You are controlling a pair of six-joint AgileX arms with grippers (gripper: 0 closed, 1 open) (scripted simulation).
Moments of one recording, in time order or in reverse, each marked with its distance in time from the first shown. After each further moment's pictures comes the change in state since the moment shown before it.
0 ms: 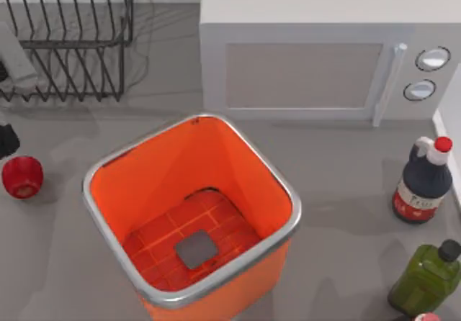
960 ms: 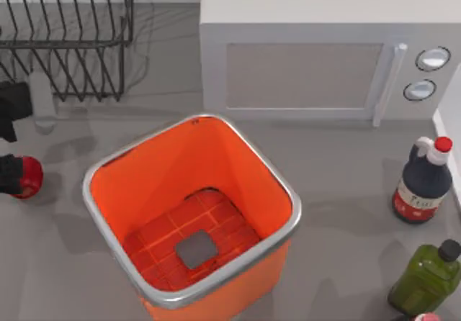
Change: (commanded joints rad) left arm -0.002 0.359 0.149 -0.135 0.002 0.233; right arm 0.000 0.000 0.000 0.000 0.000 0.000
